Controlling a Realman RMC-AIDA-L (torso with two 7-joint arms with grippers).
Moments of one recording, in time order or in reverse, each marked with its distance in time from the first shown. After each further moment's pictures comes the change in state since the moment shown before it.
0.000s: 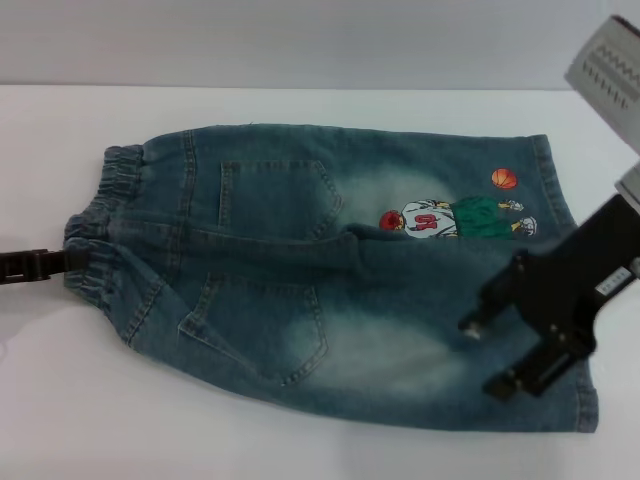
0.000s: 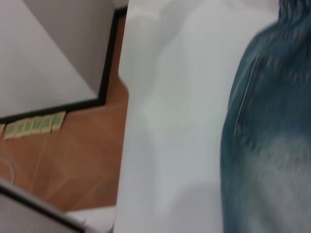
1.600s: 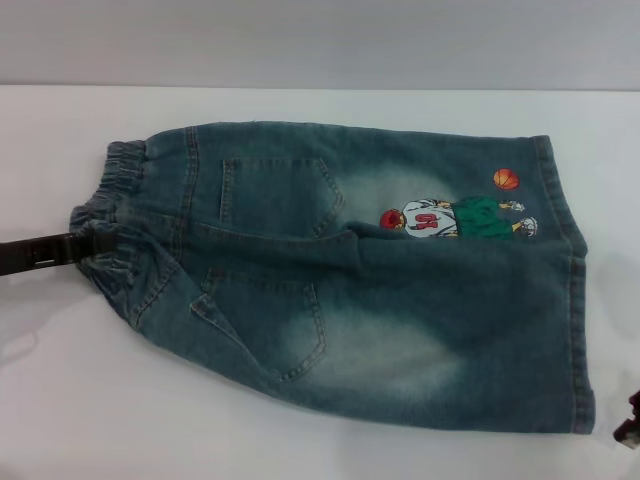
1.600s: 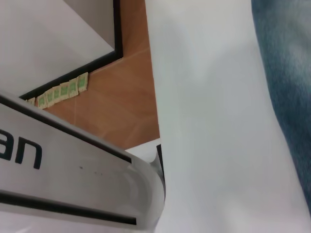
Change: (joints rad) left arm -0.020 -0.055 -0.026 0.001 -0.027 -0.041 0.000; right arm -0.153 -0.016 0.217 0.020 -0.342 -0.185 -0.134
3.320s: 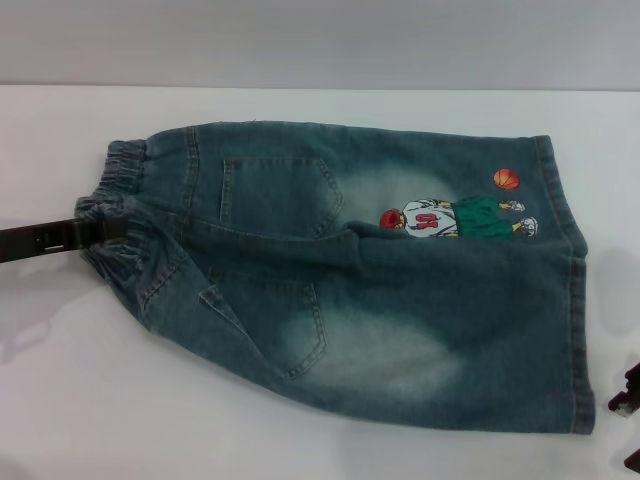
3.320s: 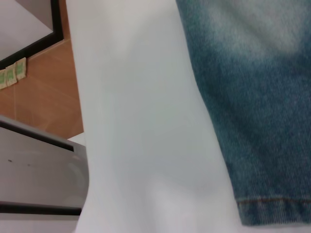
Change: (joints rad) left arm -0.023 -0.003 0.000 0.000 -0.014 0.000 -0.004; right arm 0.009 0.030 0.030 0.043 -0.121 0.184 0.008
